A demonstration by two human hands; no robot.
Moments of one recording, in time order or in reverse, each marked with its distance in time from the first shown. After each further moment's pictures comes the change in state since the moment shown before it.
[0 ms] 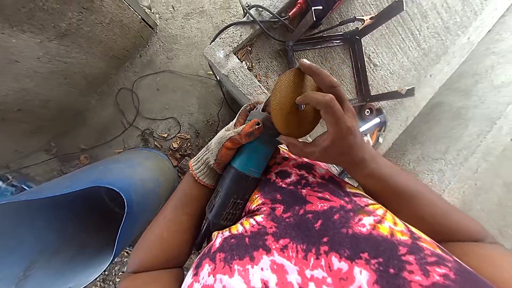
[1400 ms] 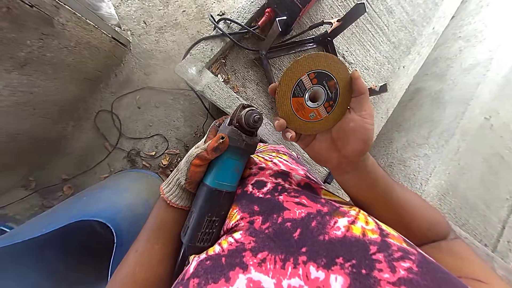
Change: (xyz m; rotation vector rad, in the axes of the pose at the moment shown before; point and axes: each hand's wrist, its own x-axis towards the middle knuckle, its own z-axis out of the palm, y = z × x) left_hand 0.023 -0.007 -0.024 -0.330 -0.160 -0.204; right_hand 0.005 0.010 -0.037 1.849 0.258 0.722
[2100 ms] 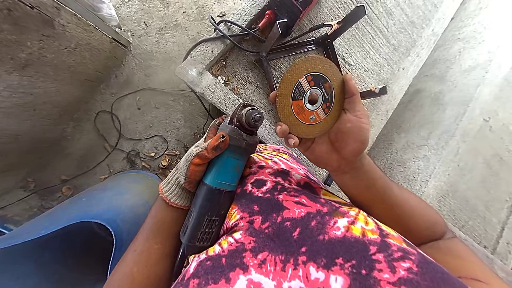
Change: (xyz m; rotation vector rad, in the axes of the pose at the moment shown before) left_hand 0.004 0.007 0.001 0.029 0.035 -0.012; right_hand 0.005 -0.002 0.001 0.074 -0.021 0.073
